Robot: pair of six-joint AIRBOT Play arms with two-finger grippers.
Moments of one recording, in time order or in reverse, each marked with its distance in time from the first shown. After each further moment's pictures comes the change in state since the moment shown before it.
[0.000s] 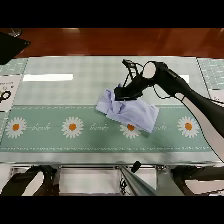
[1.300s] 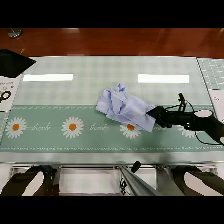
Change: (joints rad) left arm 0.000 0.001 -0.079 0.114 -0.019 -0.019; right arm -0.536 0.427 -0.954 0.660 -0.379 -0.441
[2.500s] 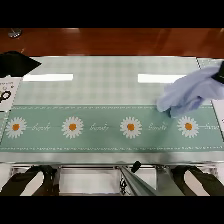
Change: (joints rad) left arm 0.000 -0.068 0.000 0.005 -0.006 0.009; right arm -0.153 0.262 0.900 -0.879 0.632 0.457
